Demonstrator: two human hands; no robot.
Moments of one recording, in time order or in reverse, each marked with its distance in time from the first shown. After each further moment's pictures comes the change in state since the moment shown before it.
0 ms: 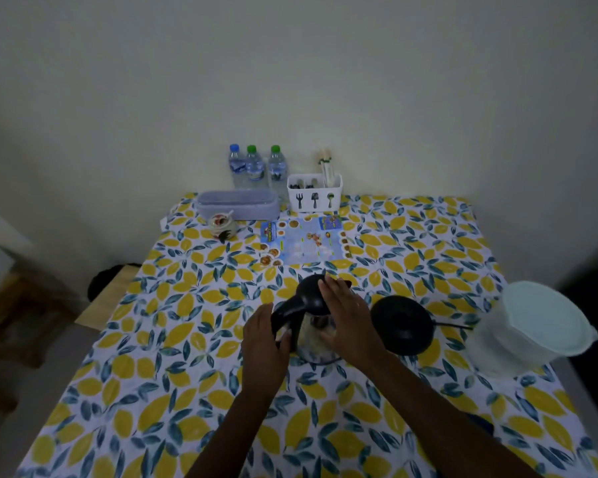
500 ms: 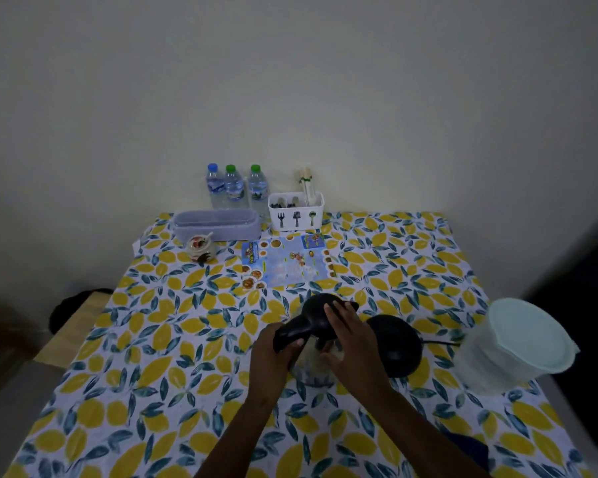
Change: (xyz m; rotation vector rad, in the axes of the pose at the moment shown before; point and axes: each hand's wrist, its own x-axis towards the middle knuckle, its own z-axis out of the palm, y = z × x) left_hand 0.037 0.029 0.008 -0.485 -0.128 0.053; right_hand -0.008 0.014 0.002 0.097 0.142 0.154
